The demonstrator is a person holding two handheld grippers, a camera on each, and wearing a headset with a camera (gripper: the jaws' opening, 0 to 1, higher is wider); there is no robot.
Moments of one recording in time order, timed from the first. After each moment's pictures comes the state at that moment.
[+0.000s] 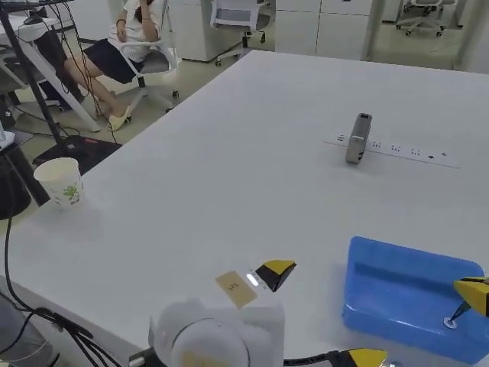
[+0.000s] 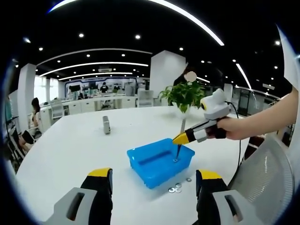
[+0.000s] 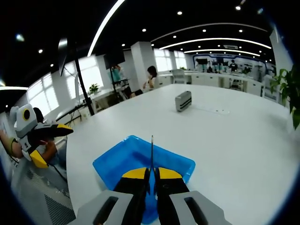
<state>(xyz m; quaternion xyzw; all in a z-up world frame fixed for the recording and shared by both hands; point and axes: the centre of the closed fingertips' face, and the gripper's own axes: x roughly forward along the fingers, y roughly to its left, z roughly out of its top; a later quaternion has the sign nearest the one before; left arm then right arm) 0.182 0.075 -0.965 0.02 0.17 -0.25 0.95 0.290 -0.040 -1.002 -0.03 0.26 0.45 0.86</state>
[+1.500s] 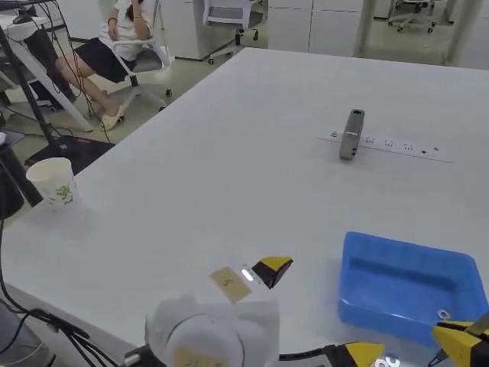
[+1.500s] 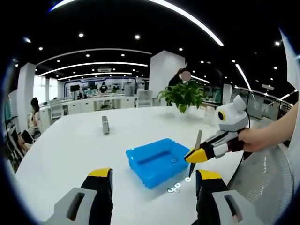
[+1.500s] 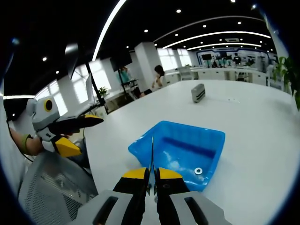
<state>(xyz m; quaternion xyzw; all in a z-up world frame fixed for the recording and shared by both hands) 0.181 0.073 -0.964 0.02 0.17 -0.25 0.95 0.217 -0.024 -1.016 0.01 0.28 0.48 0.84</state>
